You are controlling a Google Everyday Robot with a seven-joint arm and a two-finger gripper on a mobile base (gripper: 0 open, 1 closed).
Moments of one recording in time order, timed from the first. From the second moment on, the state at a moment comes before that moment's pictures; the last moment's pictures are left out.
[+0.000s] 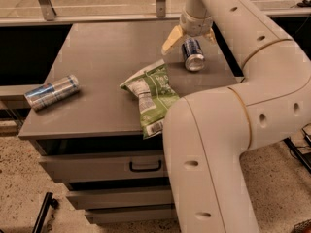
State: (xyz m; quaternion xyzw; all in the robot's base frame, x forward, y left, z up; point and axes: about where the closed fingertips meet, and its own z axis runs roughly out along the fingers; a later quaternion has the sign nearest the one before) arm 0.781 -0.130 0.859 -0.14 0.98 0.00 0.15
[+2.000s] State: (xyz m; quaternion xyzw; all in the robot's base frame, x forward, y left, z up) arm 0.779 -0.135 0.848 -0.13 0.98 -0.02 0.12
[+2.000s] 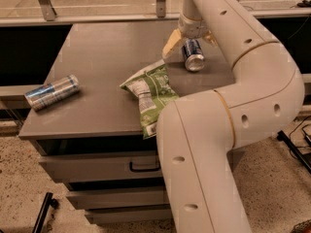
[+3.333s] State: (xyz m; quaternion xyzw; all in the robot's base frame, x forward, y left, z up) arm 0.785 -0.137 0.837 -0.12 0.99 -0.02 0.11
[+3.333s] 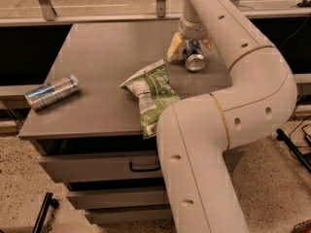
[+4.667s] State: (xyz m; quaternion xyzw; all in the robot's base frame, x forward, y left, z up) arm 0.779 -0.129 0.878 -0.19 0.97 0.04 0.16
